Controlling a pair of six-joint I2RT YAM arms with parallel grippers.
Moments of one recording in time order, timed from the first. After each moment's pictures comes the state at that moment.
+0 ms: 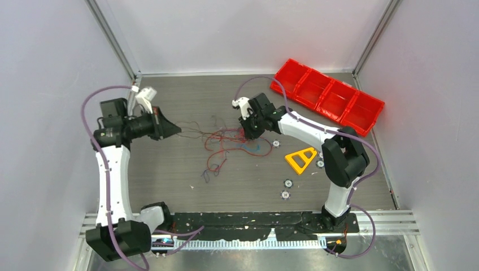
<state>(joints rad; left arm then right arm) 0.22 1.08 1.14 -0.89 0.95 0.08 0.66 1.82 1.35 -0.42 -0.21 -0.09</state>
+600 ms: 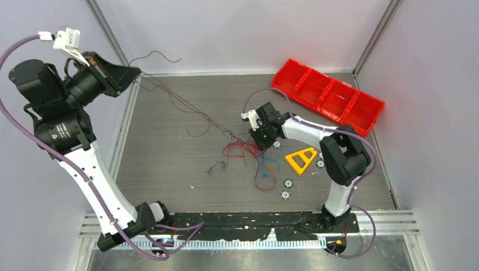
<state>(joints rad) 0.49 1.21 1.94 -0.81 1.06 -0.32 0.59 1.82 1.20 -0.48 -0.17 -0.18</state>
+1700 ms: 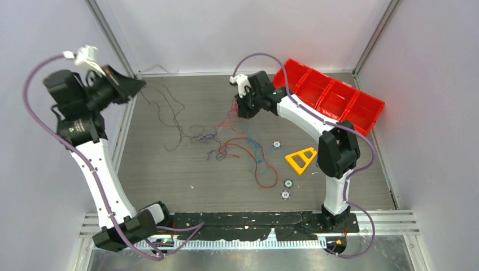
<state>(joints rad) 0.46 1.19 1.69 -0.65 0.89 -0.42 0.59 1.94 1.65 -0.51 -0.26 -0.12</state>
